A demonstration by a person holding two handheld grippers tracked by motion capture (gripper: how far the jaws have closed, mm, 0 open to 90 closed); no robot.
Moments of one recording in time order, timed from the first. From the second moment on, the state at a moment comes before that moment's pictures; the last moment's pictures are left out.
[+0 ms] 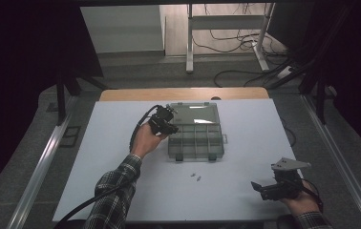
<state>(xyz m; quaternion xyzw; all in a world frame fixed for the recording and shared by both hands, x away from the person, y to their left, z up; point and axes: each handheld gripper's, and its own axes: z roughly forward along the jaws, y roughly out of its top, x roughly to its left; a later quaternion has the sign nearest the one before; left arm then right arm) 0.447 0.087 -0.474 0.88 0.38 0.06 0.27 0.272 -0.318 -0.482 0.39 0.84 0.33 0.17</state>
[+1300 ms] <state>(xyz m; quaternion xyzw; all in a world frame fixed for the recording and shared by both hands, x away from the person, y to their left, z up) 0.411 0.115 -0.452 0.87 0.37 0.04 0.33 0.271 -0.319 -0.481 0.39 0.84 0.33 0.18</state>
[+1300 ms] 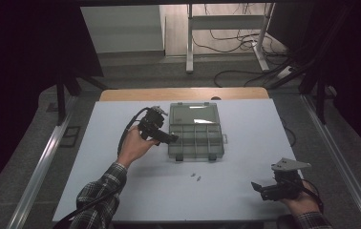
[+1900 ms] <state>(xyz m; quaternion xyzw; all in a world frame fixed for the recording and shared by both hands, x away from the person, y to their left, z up) 0.366 0.121 -0.445 0.88 0.33 0.07 0.33 0.271 -0.319 -0.482 0.39 0.84 0.33 0.18</state>
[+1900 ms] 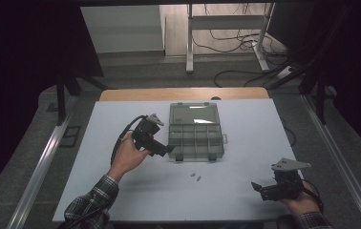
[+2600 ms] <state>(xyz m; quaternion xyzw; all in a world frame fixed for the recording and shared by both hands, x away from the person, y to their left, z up) 0.329 0.110 -0.459 0.90 0.31 0.06 0.32 0.270 -0.318 -0.482 0.39 0.84 0.33 0.18</state>
